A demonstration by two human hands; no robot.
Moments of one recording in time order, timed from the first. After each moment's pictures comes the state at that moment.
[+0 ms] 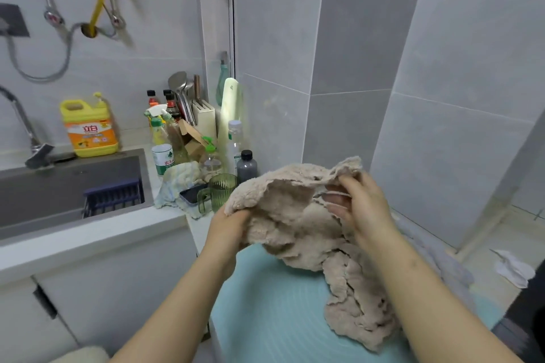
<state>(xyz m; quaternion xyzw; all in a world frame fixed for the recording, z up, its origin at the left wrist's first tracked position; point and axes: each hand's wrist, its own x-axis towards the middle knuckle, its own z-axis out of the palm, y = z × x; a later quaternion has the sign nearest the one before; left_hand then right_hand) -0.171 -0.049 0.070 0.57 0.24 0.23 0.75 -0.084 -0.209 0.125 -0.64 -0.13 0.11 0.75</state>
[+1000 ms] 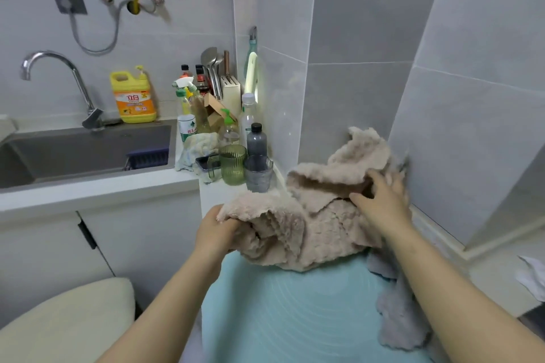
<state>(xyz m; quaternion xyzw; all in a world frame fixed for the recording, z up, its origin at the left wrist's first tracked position) -0.192 -0.109 0.020 0.60 0.39 0.26 0.65 -0.005 -0.285 0.063 -0.92 -0.19 0.01 0.35</state>
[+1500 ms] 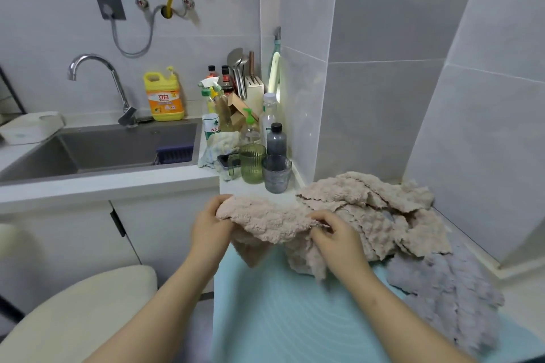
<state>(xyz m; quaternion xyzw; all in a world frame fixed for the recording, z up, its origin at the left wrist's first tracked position) -0.208 -0.109 0.028 0.65 0.38 0.36 0.55 -0.068 -0.249 0.011 -0.75 -0.37 0.11 0.54</state>
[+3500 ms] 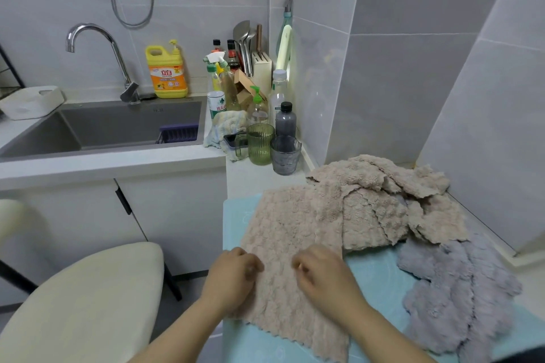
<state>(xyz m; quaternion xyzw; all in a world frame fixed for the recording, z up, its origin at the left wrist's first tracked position) -0.238 -0.118 -0.071 0.92 0.33 0.03 0.21 -0.107 -0.261 -0.045 -0.79 -0.56 0.02 0.25</state>
